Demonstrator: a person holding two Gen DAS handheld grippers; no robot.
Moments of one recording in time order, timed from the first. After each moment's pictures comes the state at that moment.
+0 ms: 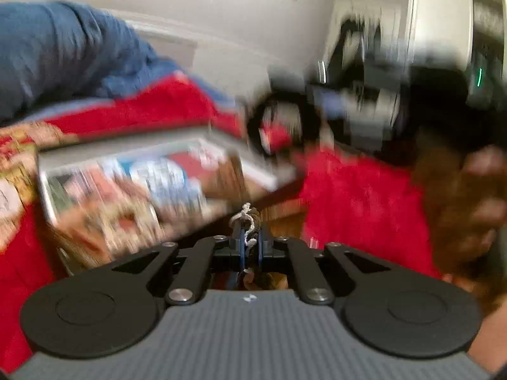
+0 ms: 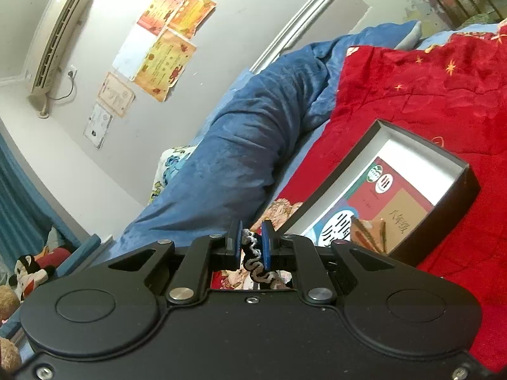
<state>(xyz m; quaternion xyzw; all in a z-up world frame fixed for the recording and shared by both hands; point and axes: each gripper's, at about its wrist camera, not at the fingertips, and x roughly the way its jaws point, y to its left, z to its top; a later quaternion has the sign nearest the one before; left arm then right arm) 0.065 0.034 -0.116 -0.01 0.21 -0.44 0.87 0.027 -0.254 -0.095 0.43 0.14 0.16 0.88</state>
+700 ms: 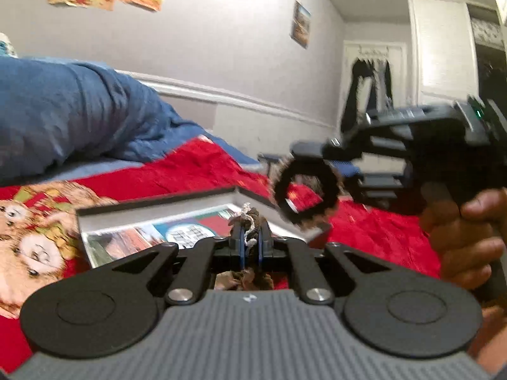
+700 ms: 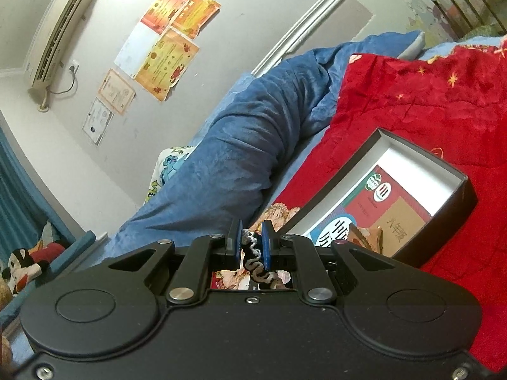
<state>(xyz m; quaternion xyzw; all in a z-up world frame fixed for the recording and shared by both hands) 0.055 0.050 -0.103 -0.02 0.11 -0.39 0.91 0.025 -0.250 -0.088 0.40 0.14 0.16 0.89</state>
